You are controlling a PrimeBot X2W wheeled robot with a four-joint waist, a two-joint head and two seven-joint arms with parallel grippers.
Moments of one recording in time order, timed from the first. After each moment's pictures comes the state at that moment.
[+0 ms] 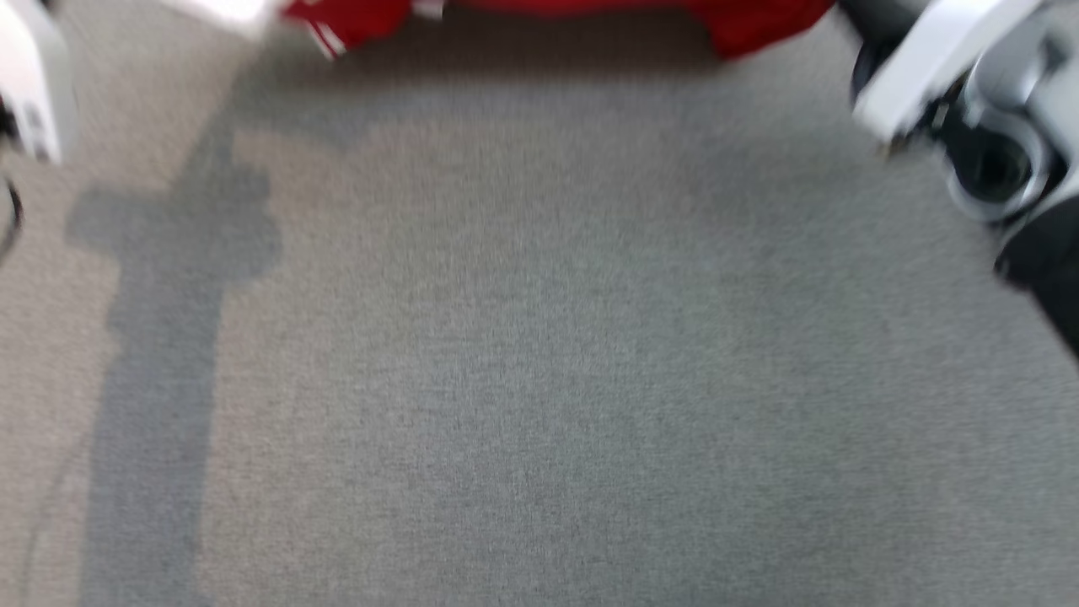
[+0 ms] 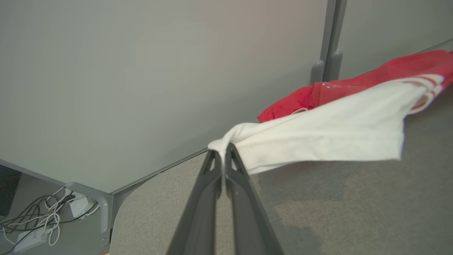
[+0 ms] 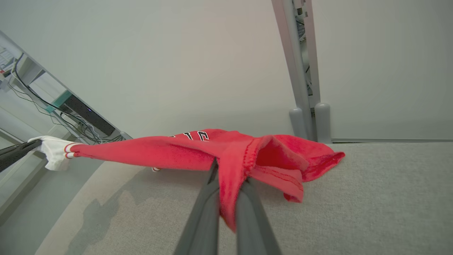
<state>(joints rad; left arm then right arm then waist) -1.30 0.65 -1.03 0.78 -0.89 -0.13 0.16 -1.24 -0.41 0.93 0.70 1.34 0.13 0.08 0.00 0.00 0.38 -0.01</state>
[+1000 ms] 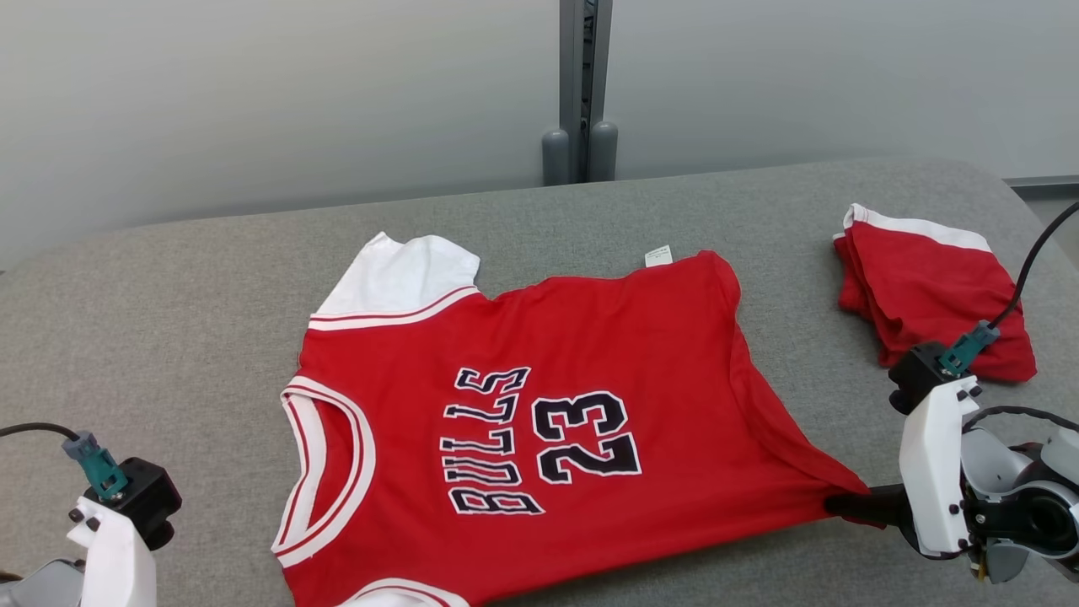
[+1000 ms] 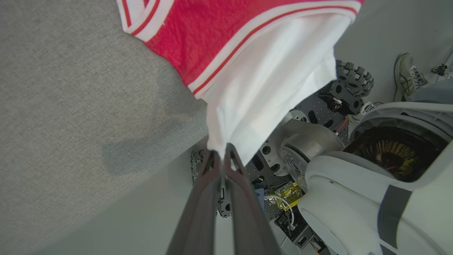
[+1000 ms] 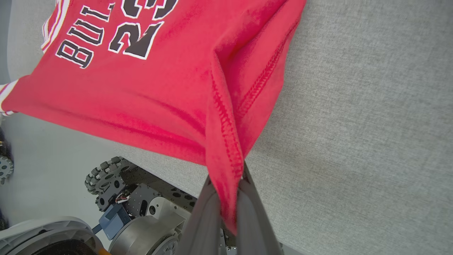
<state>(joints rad) -0.66 1.23 -1.27 -0.24 -1.54 -0.04 0.79 -0.76 -0.77 1.24 0.32 1.48 0.13 0.58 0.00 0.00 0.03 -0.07</state>
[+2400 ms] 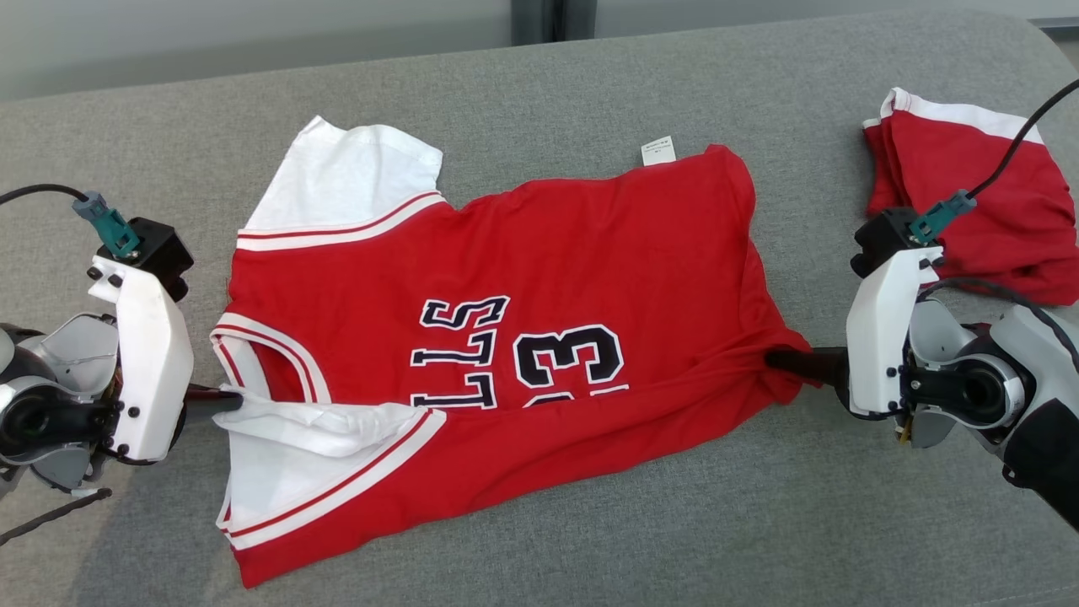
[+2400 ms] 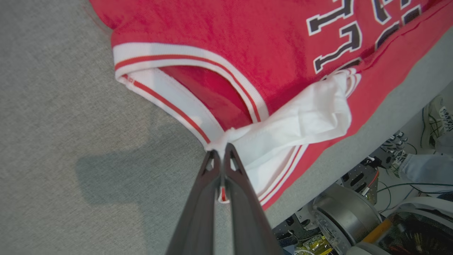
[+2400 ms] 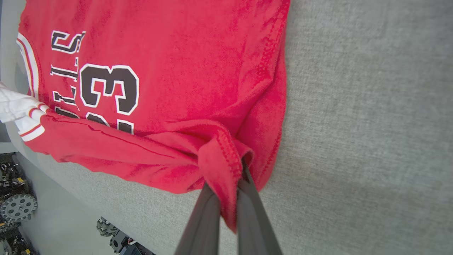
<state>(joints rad) -0.95 0.91 -1.17 0.21 -1.42 -0.11 0.87 -0.90 -0.56 1.07 0.52 1.42 0.13 0.61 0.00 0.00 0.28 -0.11</state>
